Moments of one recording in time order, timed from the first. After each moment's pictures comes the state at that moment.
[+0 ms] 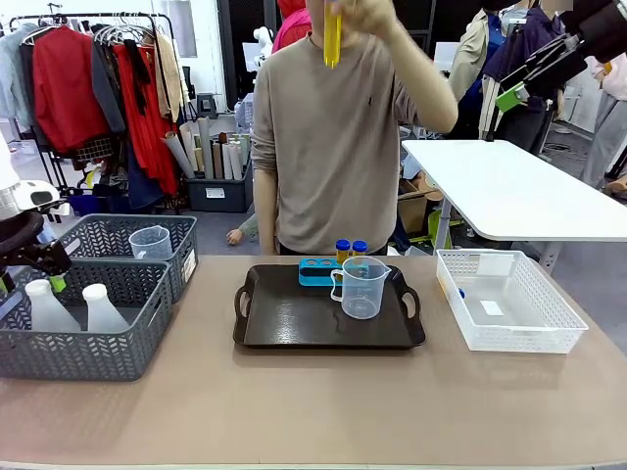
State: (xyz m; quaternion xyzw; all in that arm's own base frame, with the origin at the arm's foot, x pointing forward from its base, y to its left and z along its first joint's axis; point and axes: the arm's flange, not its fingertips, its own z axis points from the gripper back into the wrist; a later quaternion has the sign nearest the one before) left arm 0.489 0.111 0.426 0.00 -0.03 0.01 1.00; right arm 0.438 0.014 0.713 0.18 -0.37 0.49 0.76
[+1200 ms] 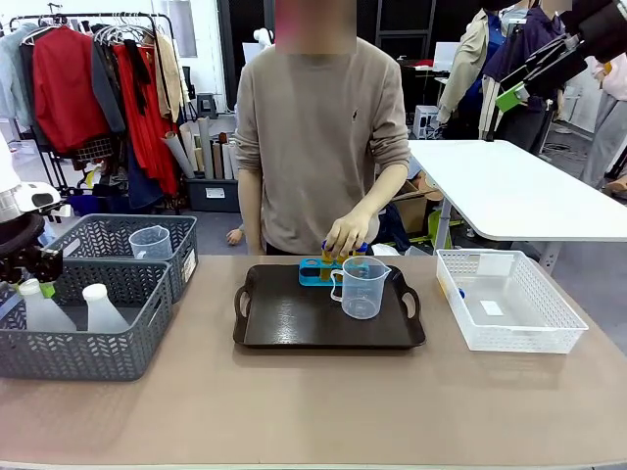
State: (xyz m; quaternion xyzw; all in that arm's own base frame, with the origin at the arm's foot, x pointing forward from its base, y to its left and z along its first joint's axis) left arm 0.491 0.112 0.422 0.00 -0.03 0.00 1.00; right arm 0.438 0.014 0.713 0.18 -0.37 0.49 0.76
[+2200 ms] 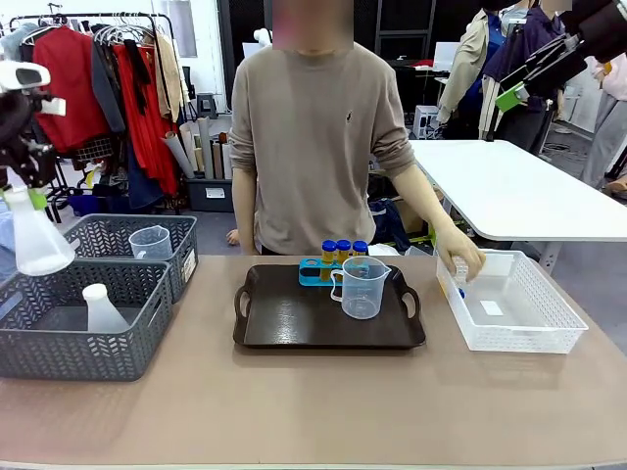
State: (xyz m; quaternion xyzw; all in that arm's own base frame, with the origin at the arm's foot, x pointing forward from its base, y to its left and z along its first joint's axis) left arm 0.450 0.037 0.629 0.00 -0.04 -0.01 1.00; right arm 0.438 0.014 0.713 0.18 -0.37 0.49 0.76
